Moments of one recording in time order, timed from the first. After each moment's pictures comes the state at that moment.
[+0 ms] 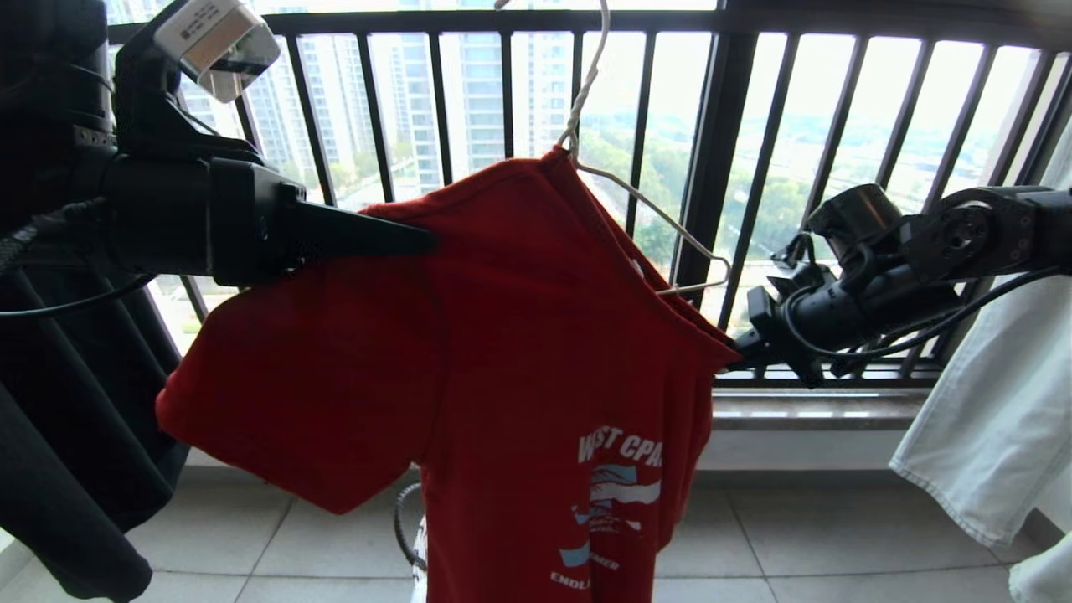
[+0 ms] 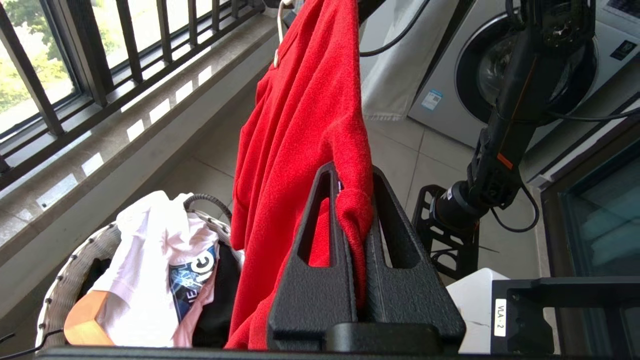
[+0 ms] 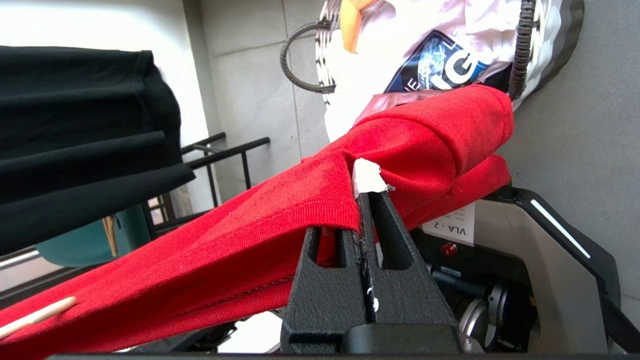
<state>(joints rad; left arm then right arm) -0.27 1.46 -1.37 0.15 -1.00 -0.04 0.11 1.97 -1.65 0.63 0.61 0.61</state>
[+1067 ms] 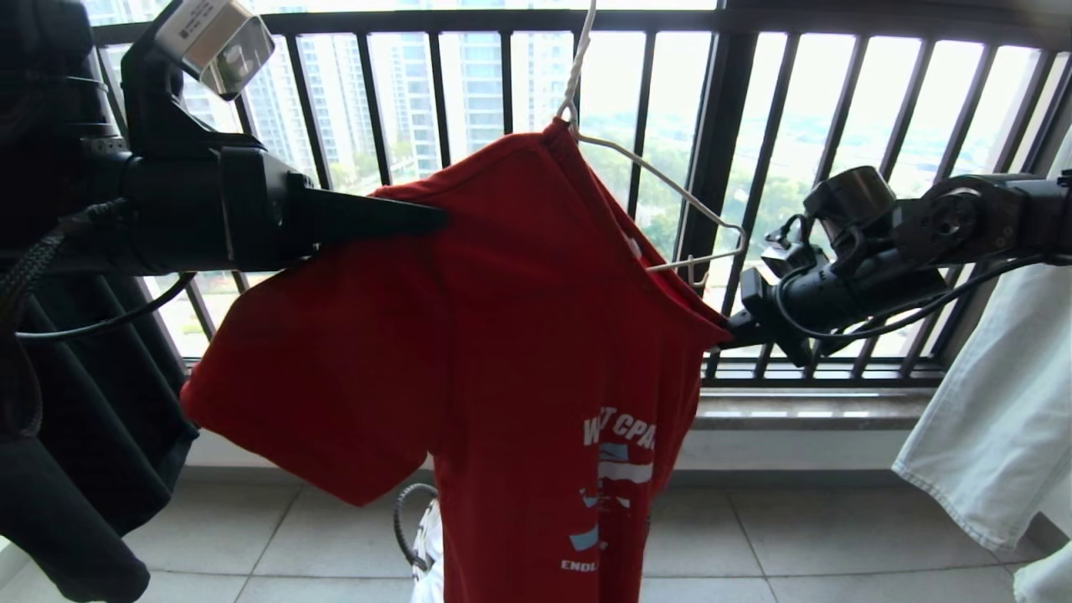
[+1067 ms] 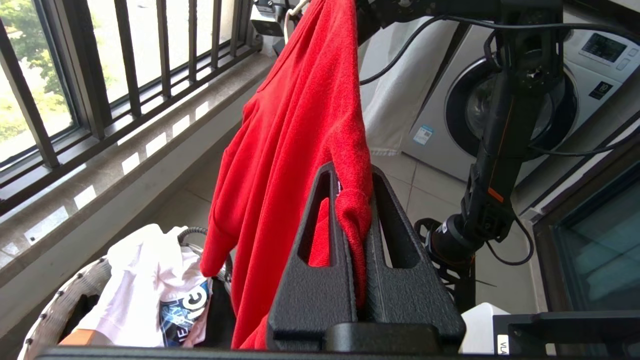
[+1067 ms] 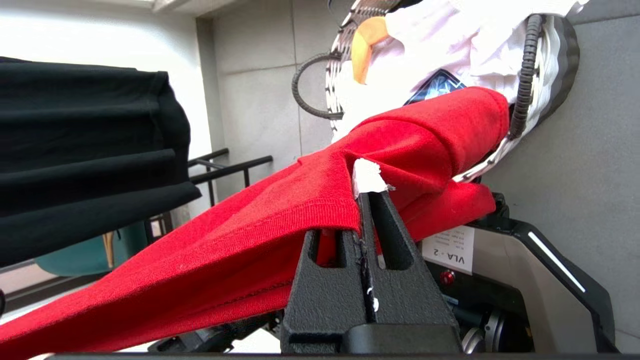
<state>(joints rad) -0.28 1.47 -1.26 -0.14 -1.00 -0.20 0.11 2.00 -1.75 0.62 0.61 0.60</state>
